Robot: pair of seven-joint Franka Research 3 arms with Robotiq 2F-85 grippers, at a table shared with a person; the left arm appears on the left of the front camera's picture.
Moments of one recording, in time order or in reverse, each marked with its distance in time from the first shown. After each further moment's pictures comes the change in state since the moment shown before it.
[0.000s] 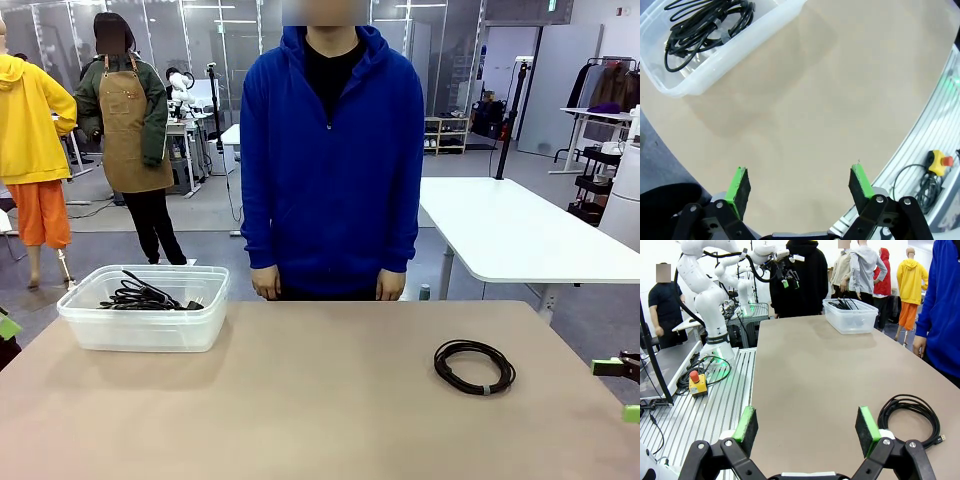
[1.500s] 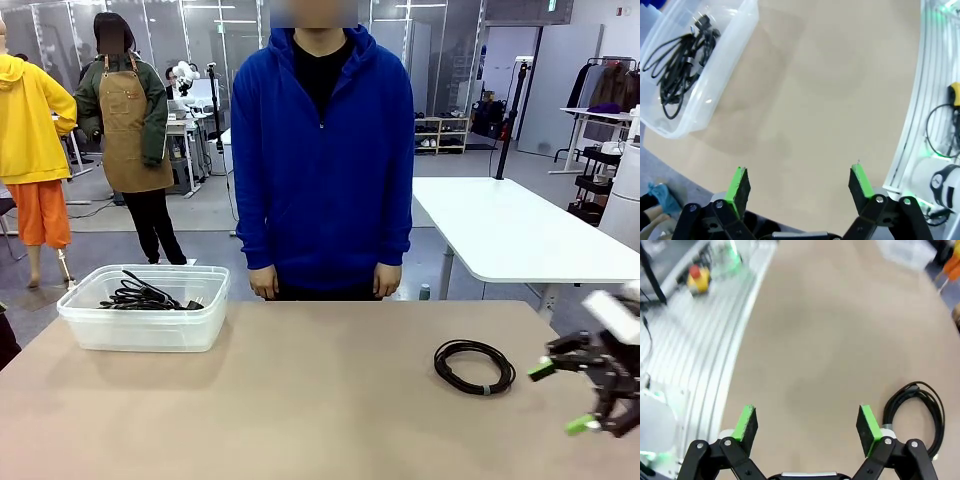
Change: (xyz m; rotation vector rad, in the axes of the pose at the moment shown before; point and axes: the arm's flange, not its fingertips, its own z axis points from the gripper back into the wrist) left arm -0.015 0.003 0.009 -0.018 -0.004 -0.443; right arm 0.054 -0.026 -0.111 0.161 0.641 0.248
